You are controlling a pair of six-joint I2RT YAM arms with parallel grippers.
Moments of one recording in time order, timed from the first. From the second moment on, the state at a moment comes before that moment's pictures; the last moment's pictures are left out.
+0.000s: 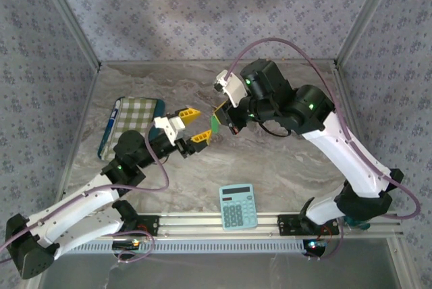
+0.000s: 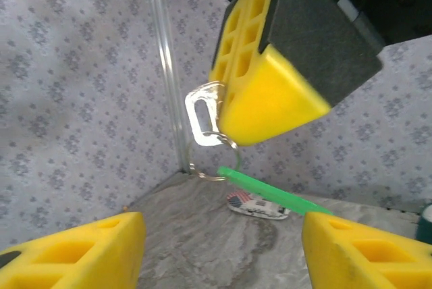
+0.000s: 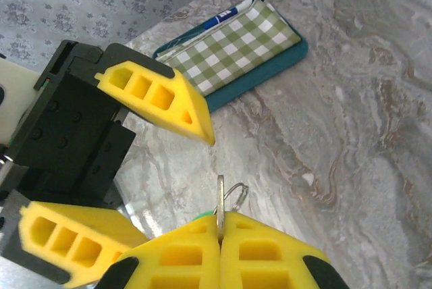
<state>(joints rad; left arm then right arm) -0.84 0.82 0.63 0.38 0.23 0.07 0.88 1.46 1.96 -1.18 -0.19 0.08</state>
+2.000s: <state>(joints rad) -0.80 1.01 0.60 0.67 0.22 0.12 0.79 1.51 1.93 -1.15 -0.44 0.22</state>
